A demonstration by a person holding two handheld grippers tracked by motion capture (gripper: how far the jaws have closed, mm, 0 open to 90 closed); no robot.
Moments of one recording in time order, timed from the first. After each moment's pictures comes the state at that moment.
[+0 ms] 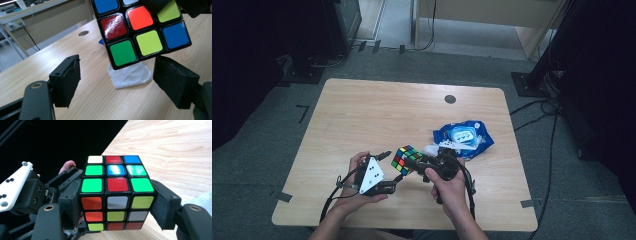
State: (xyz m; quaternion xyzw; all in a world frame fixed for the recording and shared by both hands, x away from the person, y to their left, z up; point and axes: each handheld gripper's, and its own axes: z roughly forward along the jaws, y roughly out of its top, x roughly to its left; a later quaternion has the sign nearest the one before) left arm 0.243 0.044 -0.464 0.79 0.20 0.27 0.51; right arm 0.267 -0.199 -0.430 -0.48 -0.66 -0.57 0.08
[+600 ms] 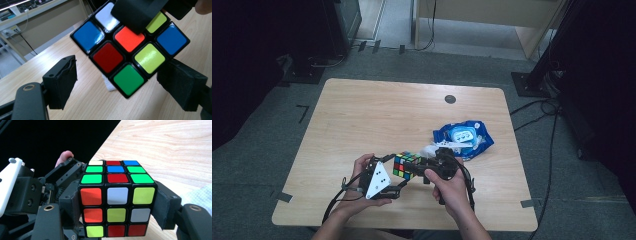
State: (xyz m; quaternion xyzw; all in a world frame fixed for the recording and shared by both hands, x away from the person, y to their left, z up) left arm 0.235 0.031 -0.465 0.81 0.16 0.28 0.50; right arm 0.271 -0.197 -0.434 -0.47 -0.69 -0.54 0.11
